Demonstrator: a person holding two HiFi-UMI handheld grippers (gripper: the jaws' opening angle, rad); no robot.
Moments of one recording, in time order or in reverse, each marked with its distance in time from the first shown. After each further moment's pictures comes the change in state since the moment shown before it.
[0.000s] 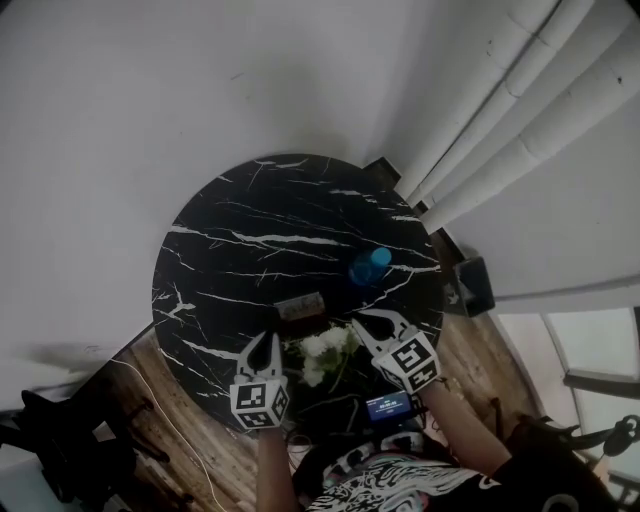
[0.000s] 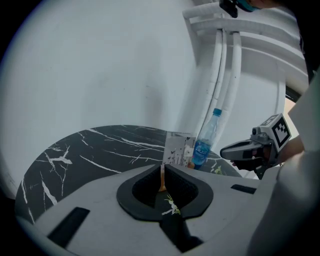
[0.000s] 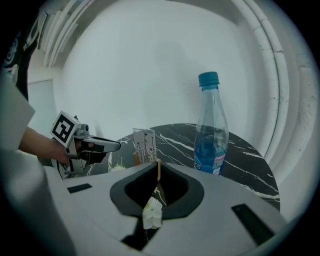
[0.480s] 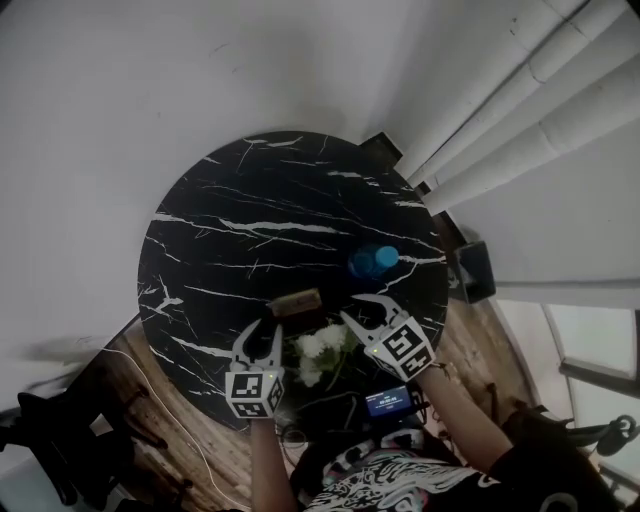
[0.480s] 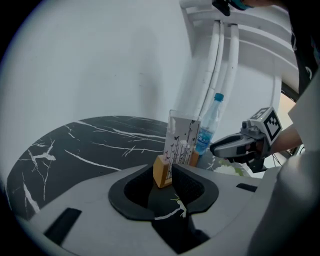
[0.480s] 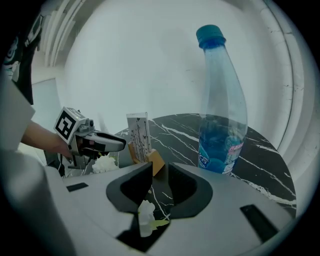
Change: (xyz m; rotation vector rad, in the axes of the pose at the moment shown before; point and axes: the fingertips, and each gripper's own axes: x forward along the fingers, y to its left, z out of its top) left arm 0.036 0.002 -0.026 0.038 0.082 -0.079; right arm 0.038 -0.007 -0.023 -0.006 0.084 0.088
